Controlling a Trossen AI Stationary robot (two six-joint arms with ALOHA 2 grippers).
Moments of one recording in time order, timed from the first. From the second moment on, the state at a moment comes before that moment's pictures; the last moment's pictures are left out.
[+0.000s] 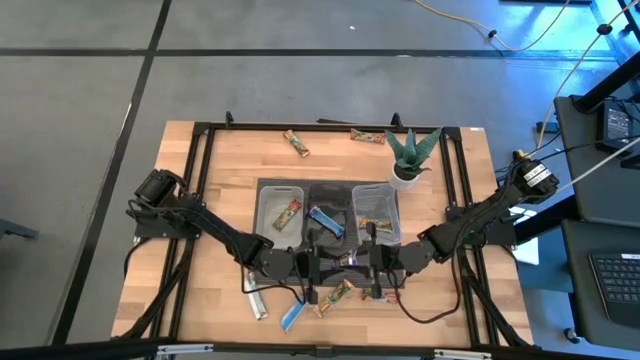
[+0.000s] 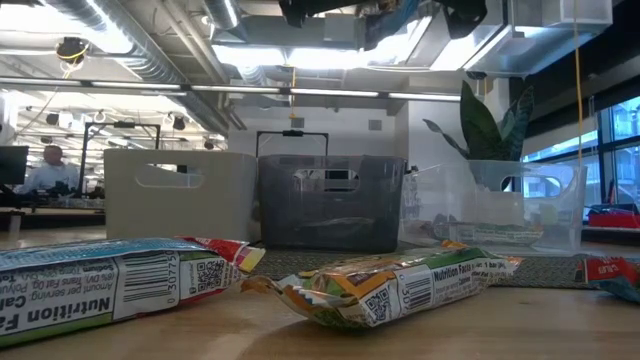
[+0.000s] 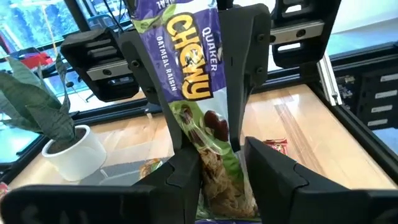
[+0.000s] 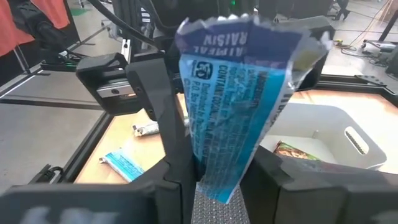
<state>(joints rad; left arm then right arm) -0.46 1.79 1.04 0.55 -0.56 0.10 0.56 1.49 0.78 0.45 0.49 0.10</state>
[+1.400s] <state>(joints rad) -0.57 1.69 1.04 0.03 -0.74 -0.19 0.51 1.43 0.78 0.43 0.57 0.10</state>
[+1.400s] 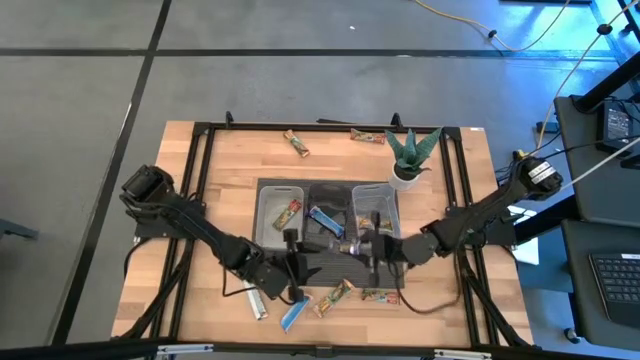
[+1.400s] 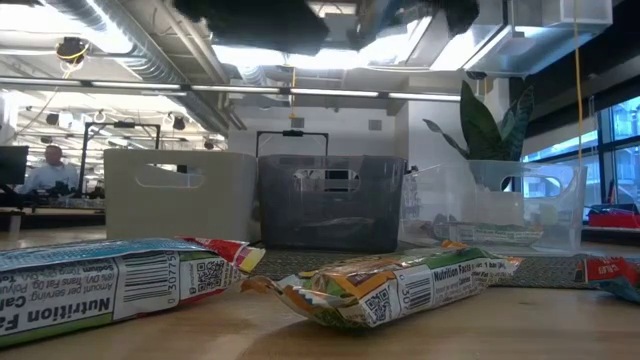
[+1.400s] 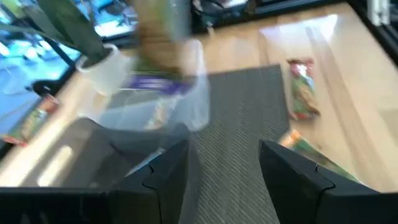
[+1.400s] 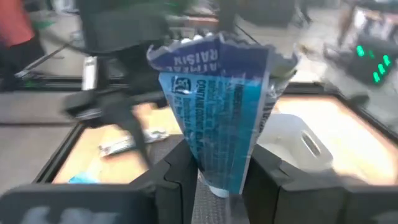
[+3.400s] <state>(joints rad) -0.73 1.69 1.04 -0.30 -0.45 -0.51 0.08 1.61 0.78 0.16 0.14 0.54</state>
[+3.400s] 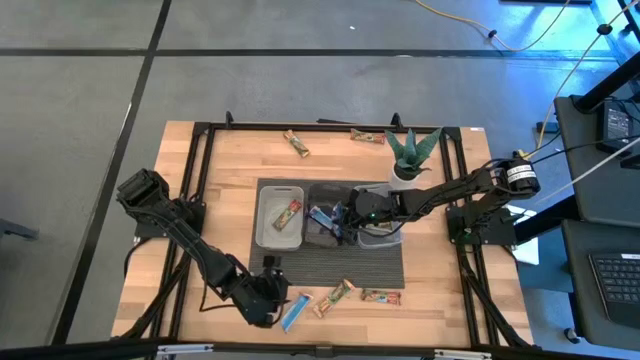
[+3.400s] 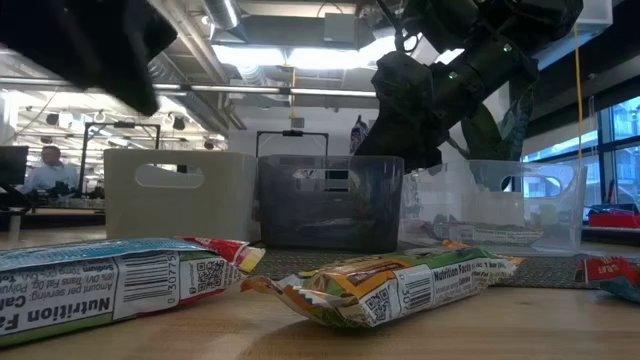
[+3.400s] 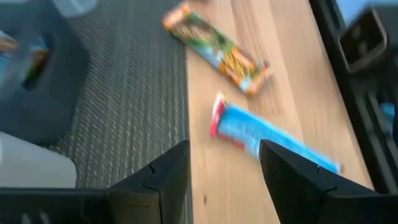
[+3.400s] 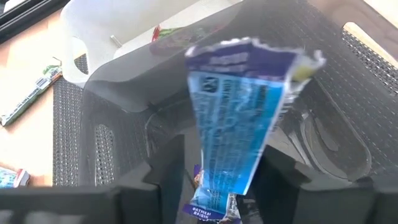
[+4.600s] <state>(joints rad) -0.82 1.73 1.04 -0.63 -0.21 -0.23 0.08 1.61 0.78 0.26 0.00 0.52</state>
